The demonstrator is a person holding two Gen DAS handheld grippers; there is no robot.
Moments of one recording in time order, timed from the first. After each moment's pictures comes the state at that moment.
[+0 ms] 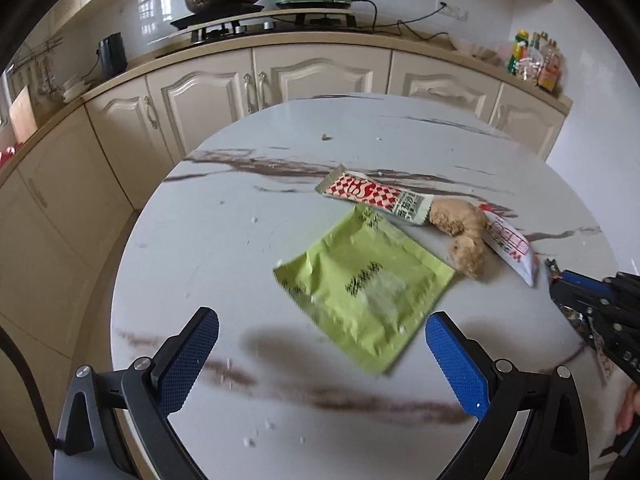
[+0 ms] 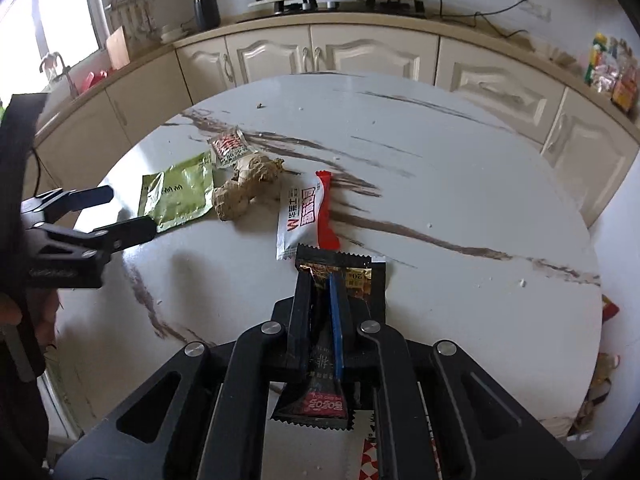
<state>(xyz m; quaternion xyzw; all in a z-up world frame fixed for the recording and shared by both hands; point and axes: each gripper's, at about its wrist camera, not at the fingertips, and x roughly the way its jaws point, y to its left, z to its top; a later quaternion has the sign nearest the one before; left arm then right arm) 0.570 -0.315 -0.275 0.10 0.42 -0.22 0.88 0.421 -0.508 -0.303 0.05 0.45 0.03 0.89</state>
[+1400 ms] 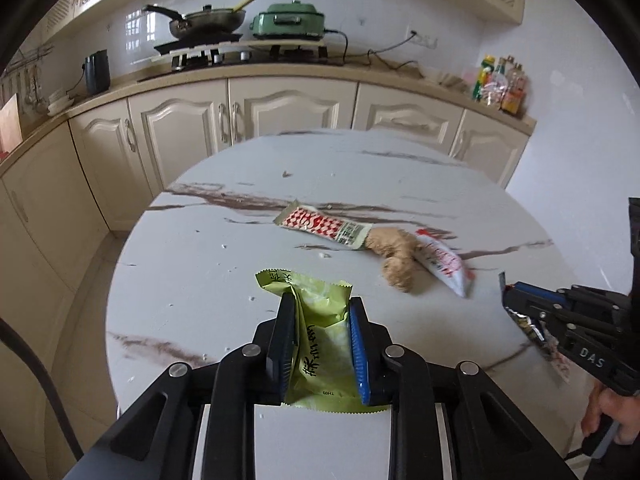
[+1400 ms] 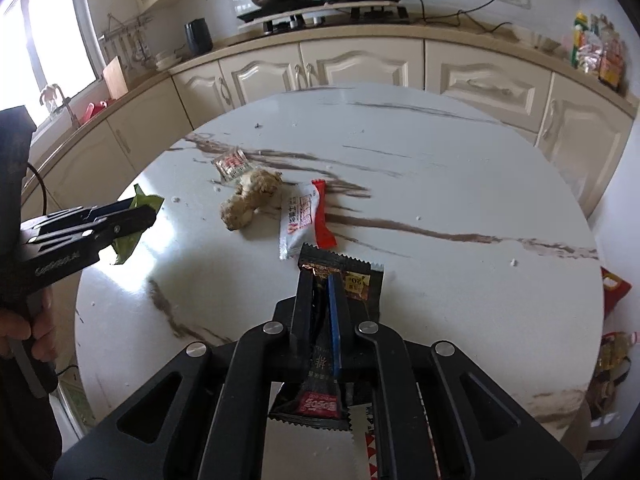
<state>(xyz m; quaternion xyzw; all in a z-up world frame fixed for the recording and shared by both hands) 0.516 -0.310 -0.253 0.06 0.38 -0.28 0.88 0.401 -0.513 -0.293 0.09 0.41 0.03 0.91</state>
